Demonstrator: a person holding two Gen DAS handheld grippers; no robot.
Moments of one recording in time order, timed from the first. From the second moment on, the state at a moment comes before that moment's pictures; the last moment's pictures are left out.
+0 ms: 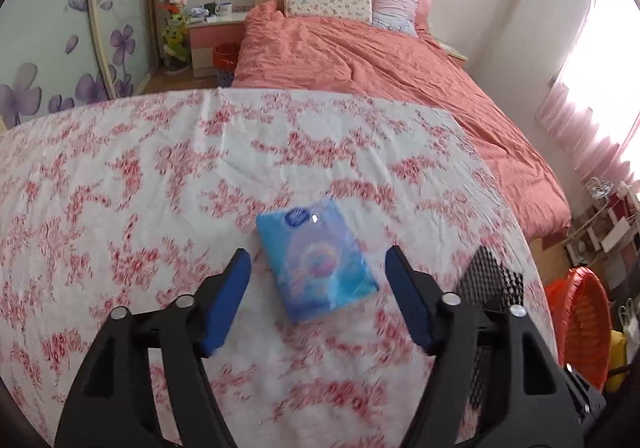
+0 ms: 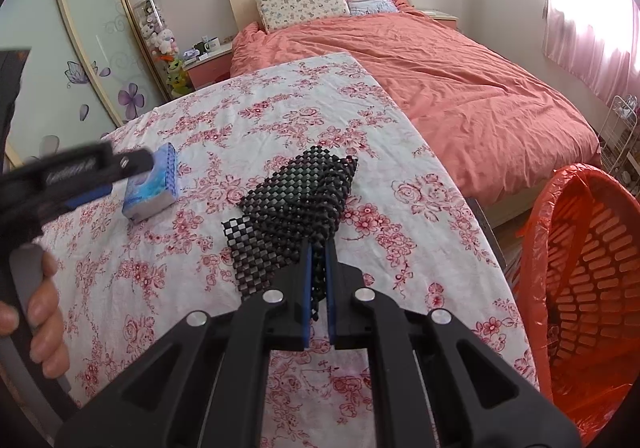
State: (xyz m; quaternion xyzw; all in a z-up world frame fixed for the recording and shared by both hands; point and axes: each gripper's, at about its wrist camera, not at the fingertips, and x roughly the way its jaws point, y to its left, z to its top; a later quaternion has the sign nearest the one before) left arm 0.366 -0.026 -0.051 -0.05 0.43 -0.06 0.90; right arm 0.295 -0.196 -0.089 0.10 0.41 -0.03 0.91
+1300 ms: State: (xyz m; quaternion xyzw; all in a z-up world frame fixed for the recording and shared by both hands) left arm 0.257 0.078 -0.081 0.00 0.44 0.01 0.90; right arm 0.280 -0.120 -0.088 0.05 0.43 0.00 0.90
